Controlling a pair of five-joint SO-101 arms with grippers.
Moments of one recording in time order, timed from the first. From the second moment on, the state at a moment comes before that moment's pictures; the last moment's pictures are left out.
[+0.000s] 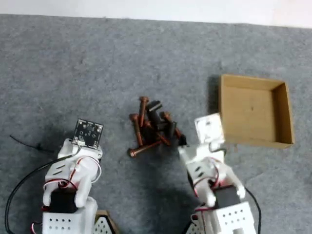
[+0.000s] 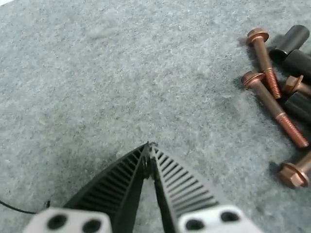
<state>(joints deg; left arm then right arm) -4.7 -103.8 89.6 59.4 -10.7 -20.3 -80.4 81.1 41.5 0.5</state>
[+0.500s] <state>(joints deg) -4.7 -103.8 90.7 57.9 -10.5 -29.1 -31.6 62.8 29.1 -6.0</state>
